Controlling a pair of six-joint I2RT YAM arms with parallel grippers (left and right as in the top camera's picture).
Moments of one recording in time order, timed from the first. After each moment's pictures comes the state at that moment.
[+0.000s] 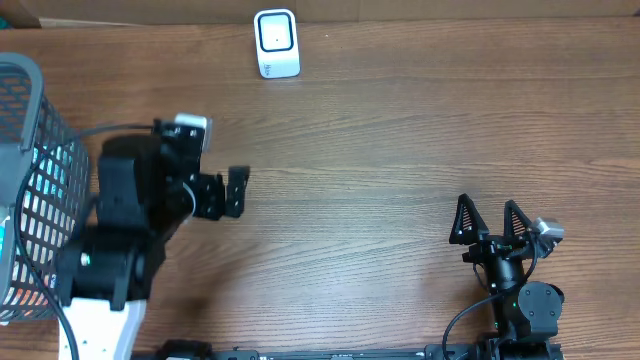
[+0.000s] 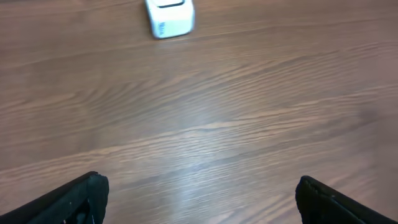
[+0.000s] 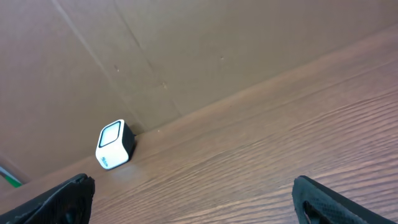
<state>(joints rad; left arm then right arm) -0.12 1.03 1.21 -0.92 0.21 -0.02 0.01 0.01 0.02 -0.03 -0.04 0.46</state>
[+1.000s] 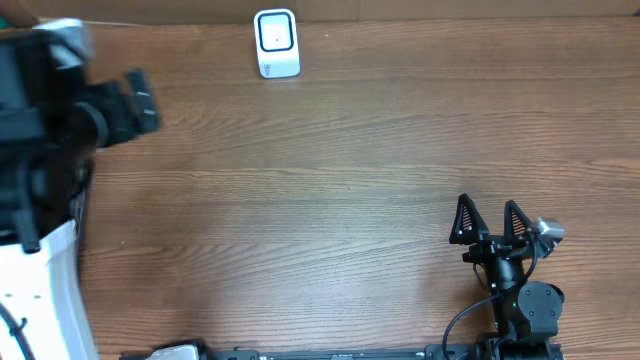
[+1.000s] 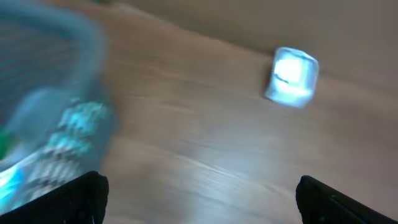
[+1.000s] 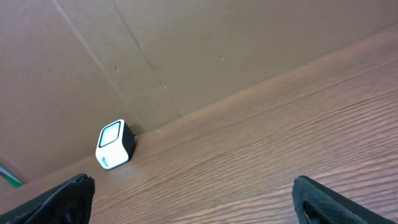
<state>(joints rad) 0.15 1.40 2.02 -1.36 -0.05 -0.21 0.01 0.01 0.02 -0.03 -0.04 0.46</state>
